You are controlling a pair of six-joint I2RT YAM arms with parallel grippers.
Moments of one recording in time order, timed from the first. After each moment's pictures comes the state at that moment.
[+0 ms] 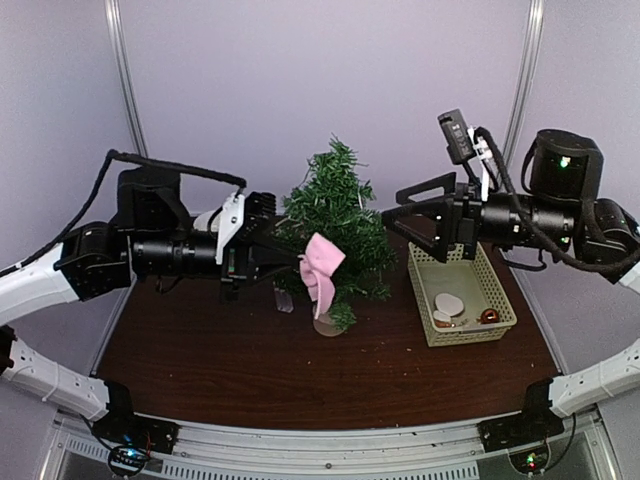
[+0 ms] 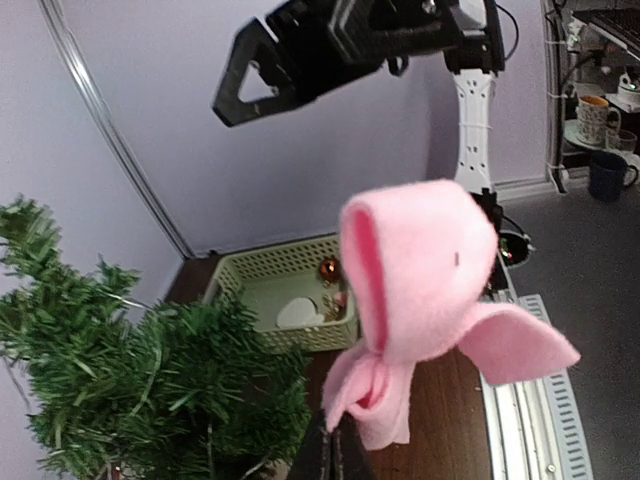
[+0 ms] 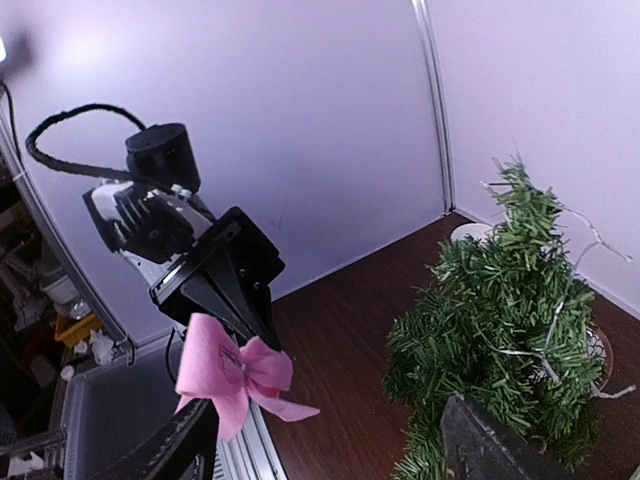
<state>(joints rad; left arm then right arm) -1.10 1.11 1.16 -0.23 0.28 0.38 1.09 1.03 1.34 -0.40 -0.08 0.25</state>
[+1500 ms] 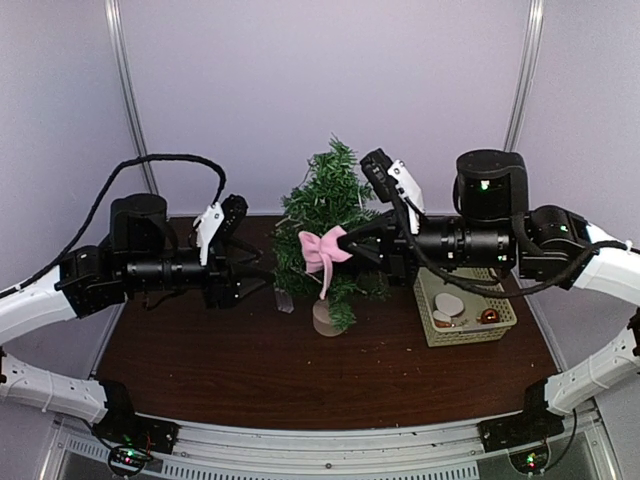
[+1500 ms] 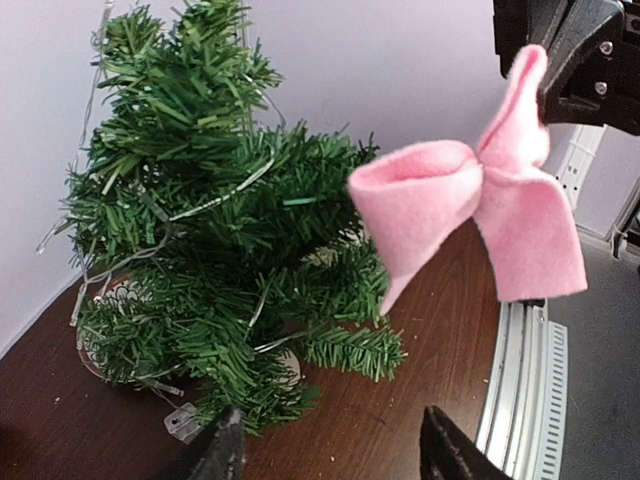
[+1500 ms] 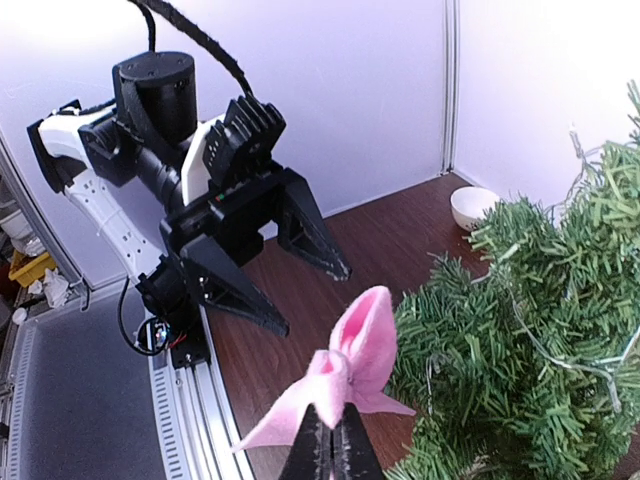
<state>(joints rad) -0.94 1.01 0.98 -0.28 0.22 0.04 1.17 1.22 1.37 -0.42 -0.01 0.12</state>
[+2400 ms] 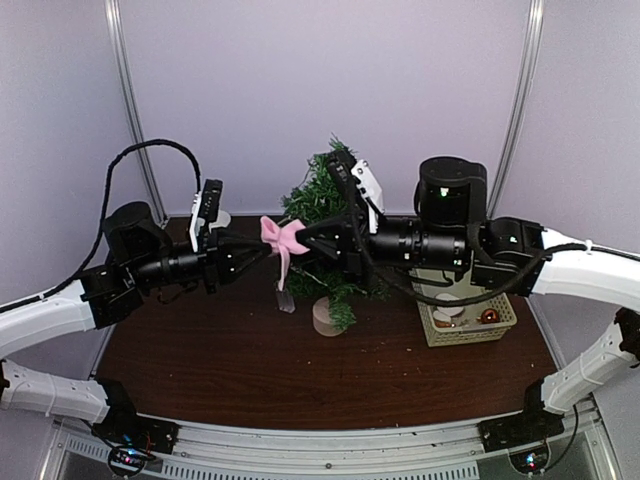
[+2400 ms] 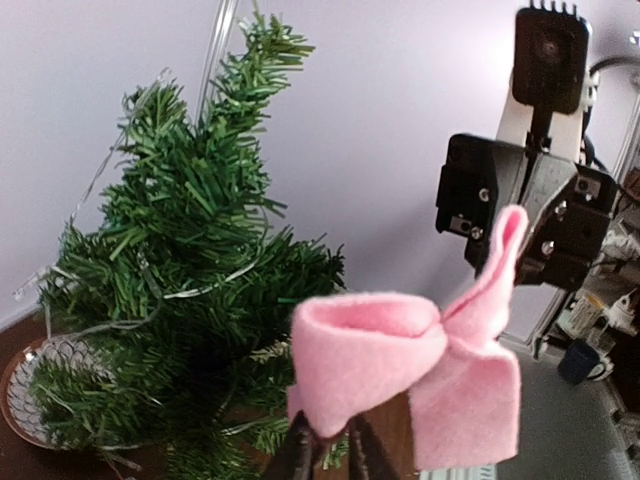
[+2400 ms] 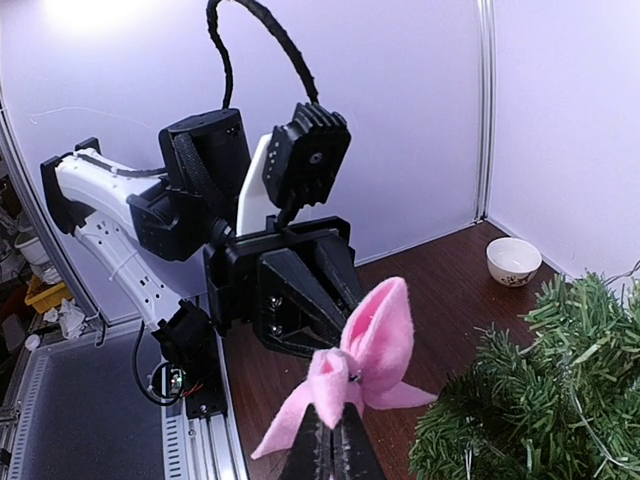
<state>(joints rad) -0.77 1.01 0.76 0.27 0.51 -0.25 1.17 1.37 1.34 -0.10 -0.09 0.13</state>
